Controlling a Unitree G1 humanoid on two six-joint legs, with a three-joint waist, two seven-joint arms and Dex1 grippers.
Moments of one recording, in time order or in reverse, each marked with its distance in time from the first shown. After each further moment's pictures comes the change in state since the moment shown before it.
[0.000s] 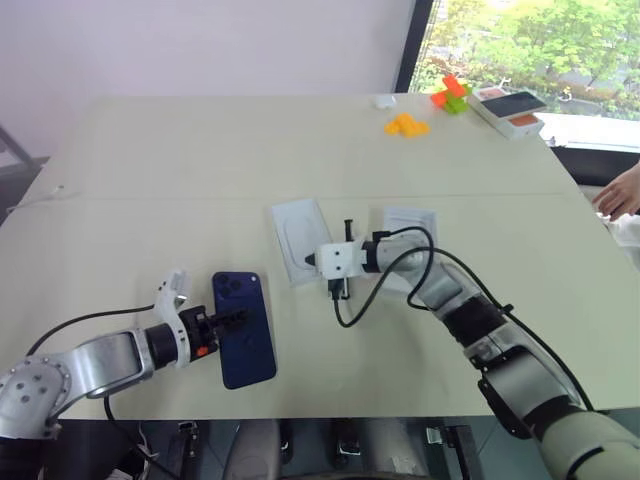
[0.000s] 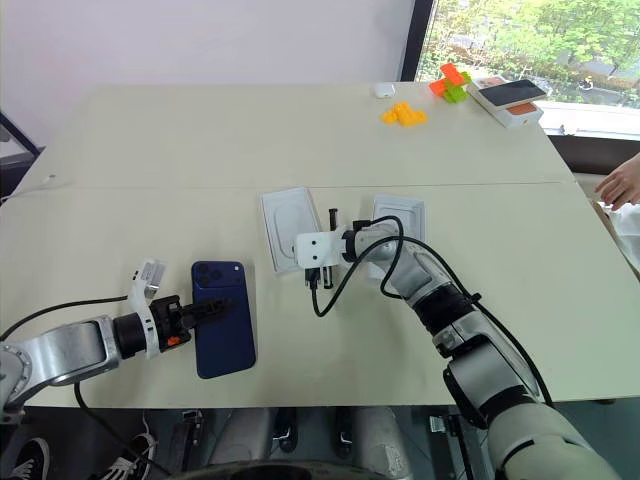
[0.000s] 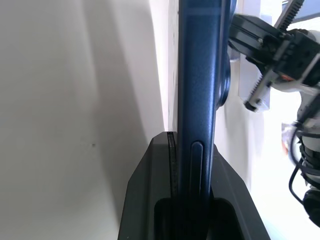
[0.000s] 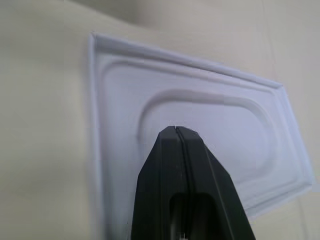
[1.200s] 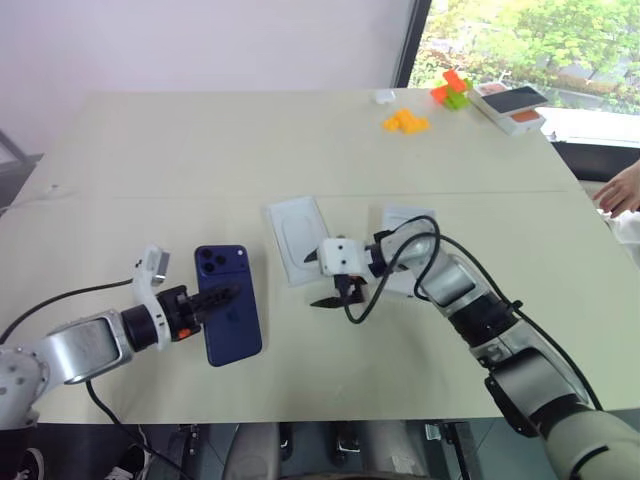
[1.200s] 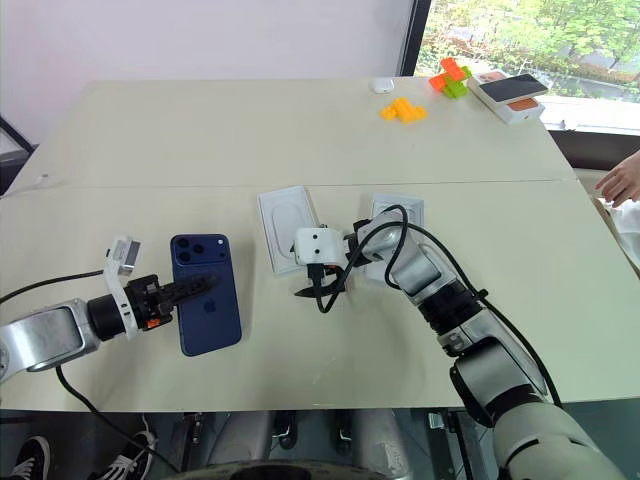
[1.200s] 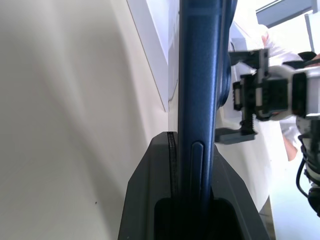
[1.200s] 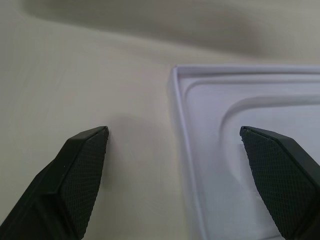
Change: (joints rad) left arm -0.023 0.044 0.126 0.001 0.135 0.031 -0.203; right arm 0.006 -0.043 -0.007 -0.236 0.260 0.429 0.409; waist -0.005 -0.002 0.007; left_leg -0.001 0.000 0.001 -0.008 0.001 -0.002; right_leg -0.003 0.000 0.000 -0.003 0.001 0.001
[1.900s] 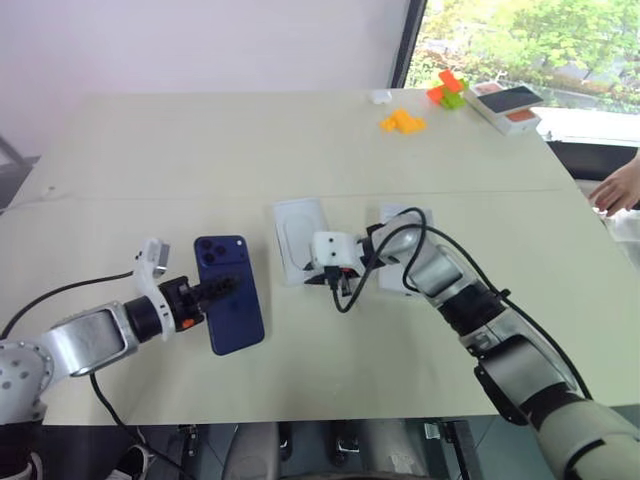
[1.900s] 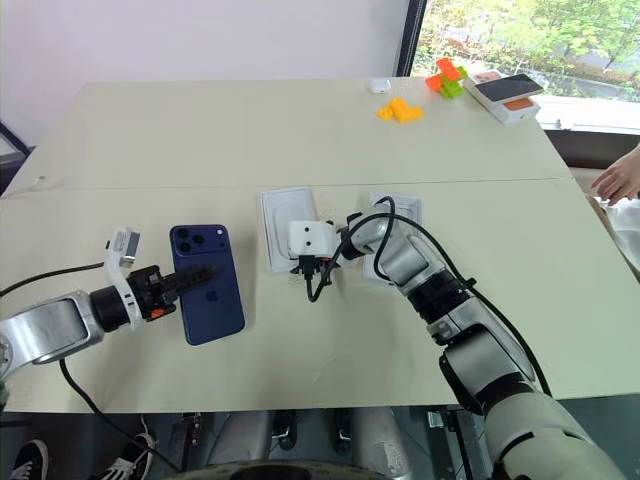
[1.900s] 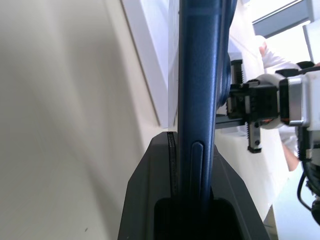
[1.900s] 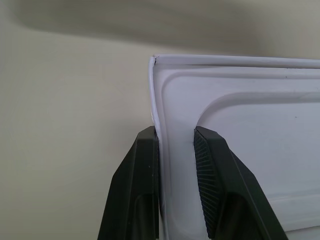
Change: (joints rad) left arm -0.056 -0.045 -0.002 -0.006 -0.023 -0.009 0.089; right arm -0.053 0.035 0.013 0.068 -0.049 0.020 -0.020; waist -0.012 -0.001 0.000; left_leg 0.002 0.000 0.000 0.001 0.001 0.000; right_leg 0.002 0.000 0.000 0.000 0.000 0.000
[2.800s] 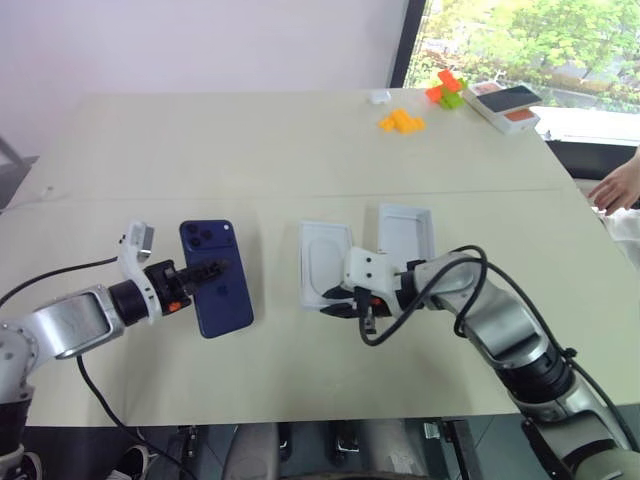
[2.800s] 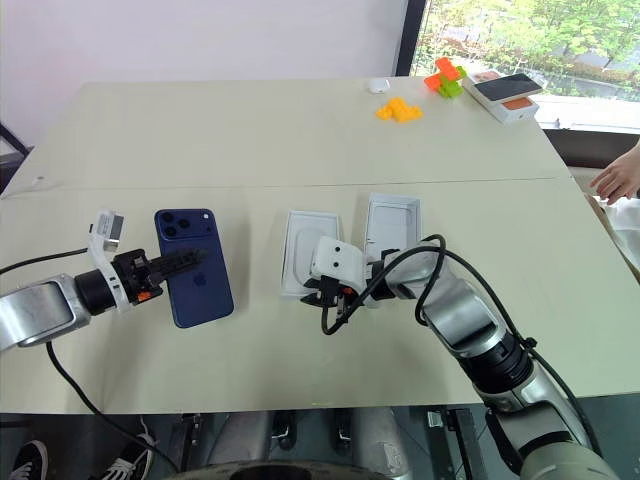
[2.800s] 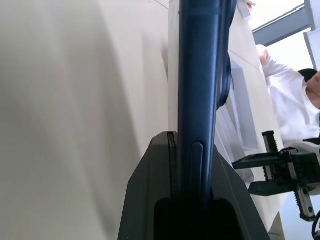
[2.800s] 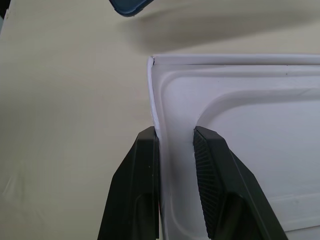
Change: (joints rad) left arm -0.085 0.048 0.033 0.102 0.013 0.050 -0.047; right arm 0.321 -0.153 -0.103 -0.705 0.247 0.604 -0.116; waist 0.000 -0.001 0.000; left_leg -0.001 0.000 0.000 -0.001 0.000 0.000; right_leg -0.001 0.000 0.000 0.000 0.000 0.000
